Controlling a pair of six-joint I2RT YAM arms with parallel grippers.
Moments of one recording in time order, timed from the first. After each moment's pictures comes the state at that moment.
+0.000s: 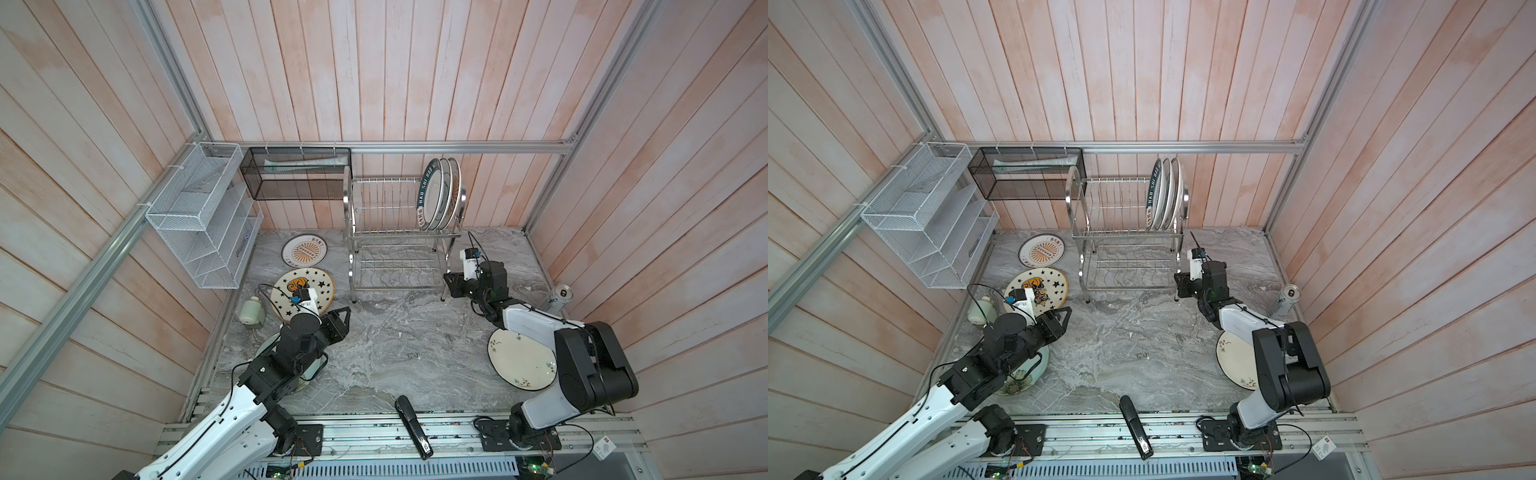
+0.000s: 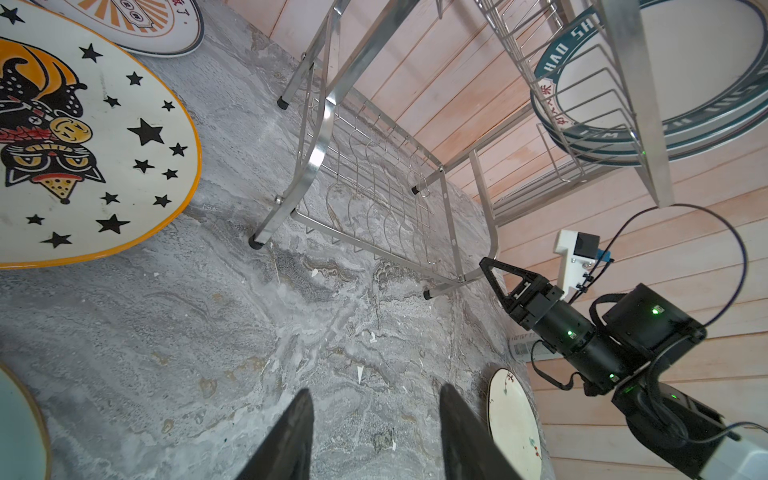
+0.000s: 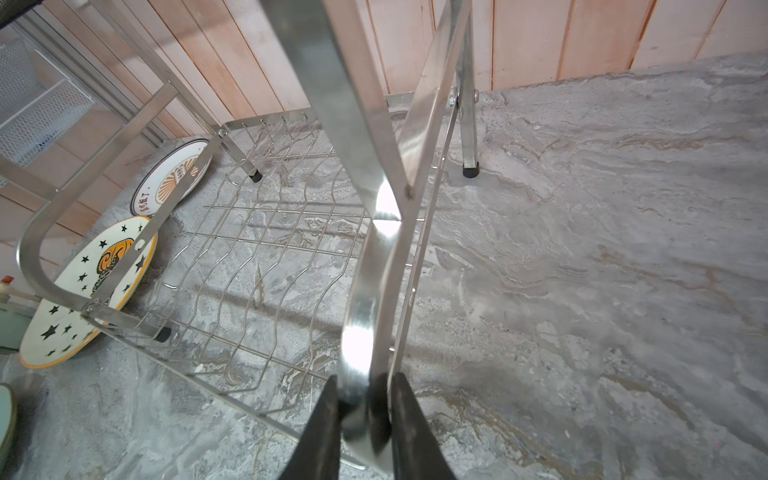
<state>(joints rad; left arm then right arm) -0.65 0.70 0.60 -0.30 -0.16 -0.88 0.25 1.56 0.77 0.32 -0.28 0.26</state>
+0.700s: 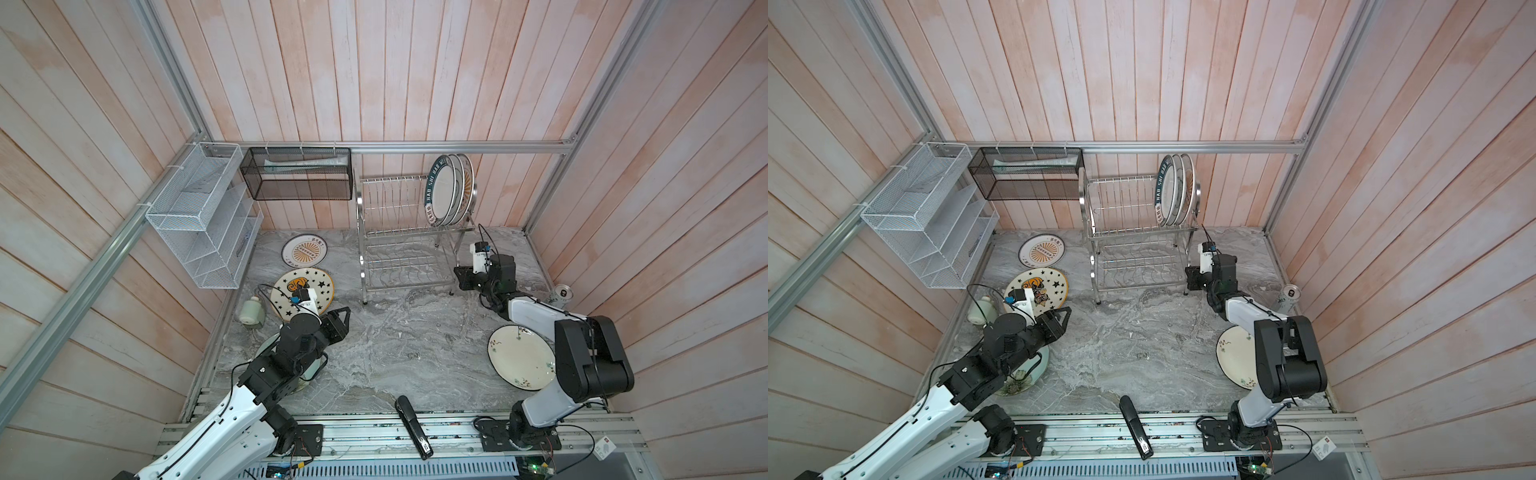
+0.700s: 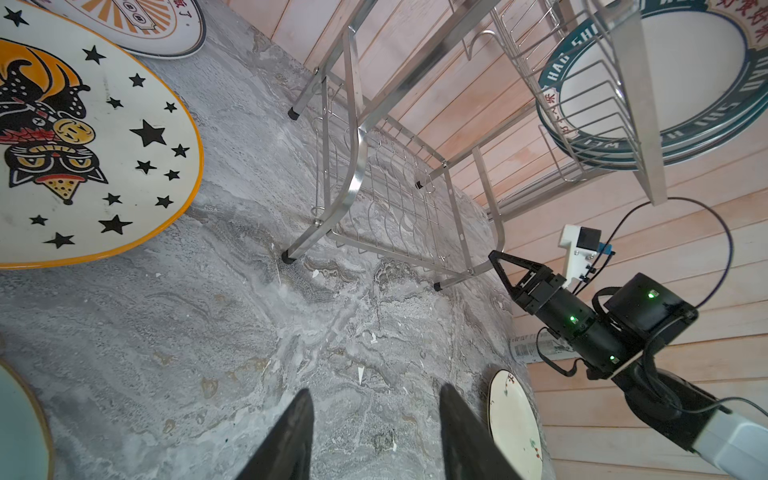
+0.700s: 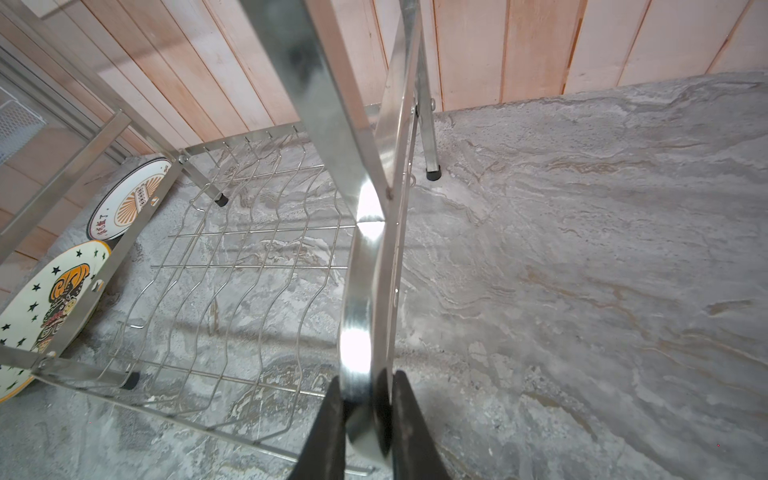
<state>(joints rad) -0.65 0.70 0.60 -0.30 -0.16 -0.88 0.14 1.62 0.86 0.28 -0.31 0.22</state>
